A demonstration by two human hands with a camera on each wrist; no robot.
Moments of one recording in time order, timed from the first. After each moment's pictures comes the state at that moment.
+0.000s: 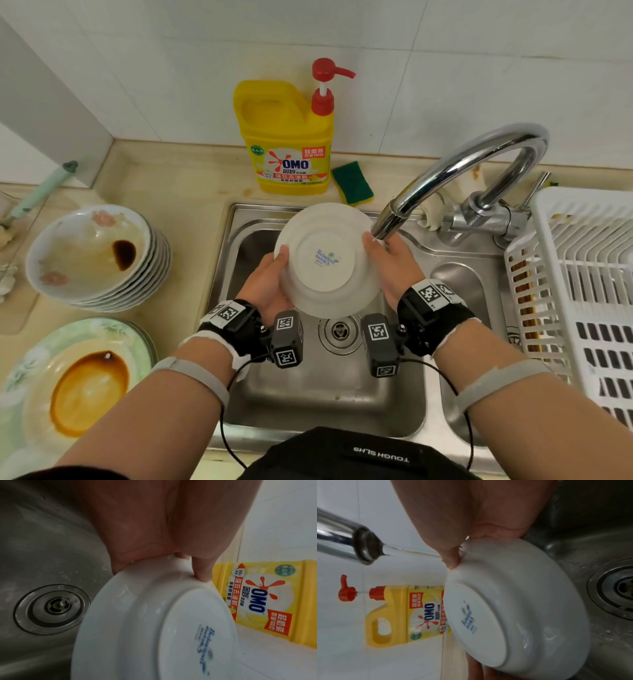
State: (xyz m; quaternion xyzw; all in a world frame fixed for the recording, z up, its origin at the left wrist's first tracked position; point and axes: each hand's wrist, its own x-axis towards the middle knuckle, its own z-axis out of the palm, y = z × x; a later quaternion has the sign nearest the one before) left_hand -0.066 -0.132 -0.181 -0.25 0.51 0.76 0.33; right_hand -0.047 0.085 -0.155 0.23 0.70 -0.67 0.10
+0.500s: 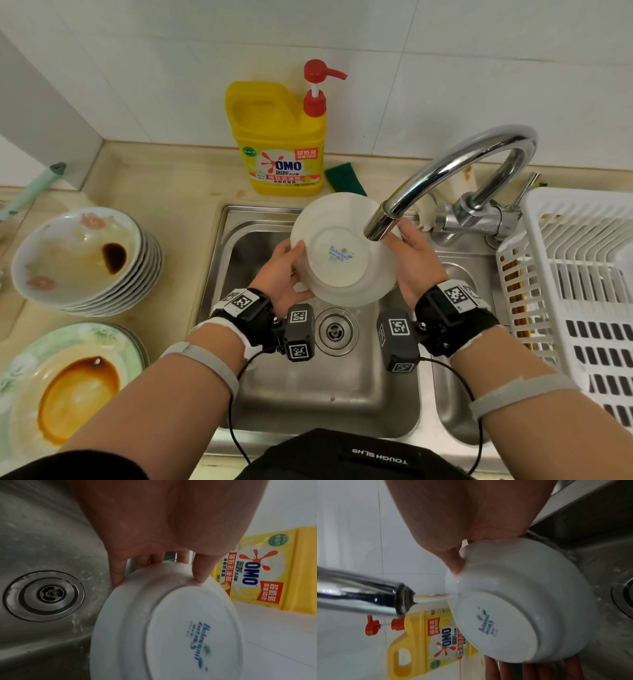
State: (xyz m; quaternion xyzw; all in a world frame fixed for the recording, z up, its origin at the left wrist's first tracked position) left_hand -0.077 -0.105 -0.181 -0.25 0.51 0.75 0.34; right_hand -0.041 0.114 -0.139 0.22 0.65 -0.72 0.03
